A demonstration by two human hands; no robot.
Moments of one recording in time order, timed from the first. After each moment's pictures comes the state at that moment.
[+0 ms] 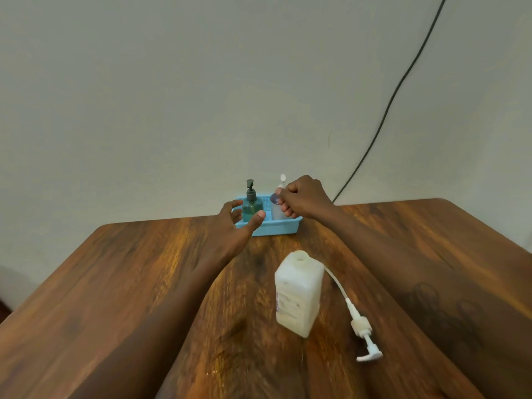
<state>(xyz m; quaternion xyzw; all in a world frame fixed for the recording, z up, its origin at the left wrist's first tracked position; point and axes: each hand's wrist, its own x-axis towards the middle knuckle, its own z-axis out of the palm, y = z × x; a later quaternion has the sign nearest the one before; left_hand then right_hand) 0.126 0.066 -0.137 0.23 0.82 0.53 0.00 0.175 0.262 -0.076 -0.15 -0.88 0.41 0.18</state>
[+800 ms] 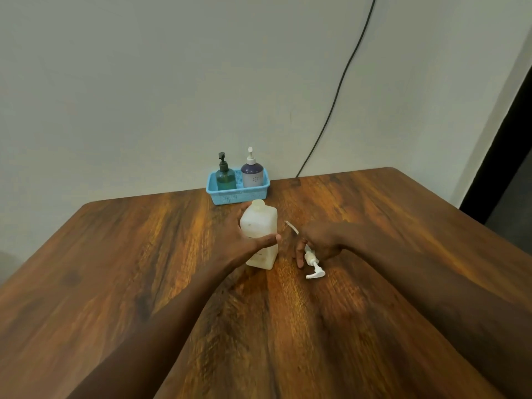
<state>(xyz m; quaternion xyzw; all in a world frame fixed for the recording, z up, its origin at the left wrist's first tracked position) 0.282 0.066 -0.164 0.29 0.82 0.49 0.00 0.356 0.296 -0.151 0.09 -0.97 0.06 -0.21</state>
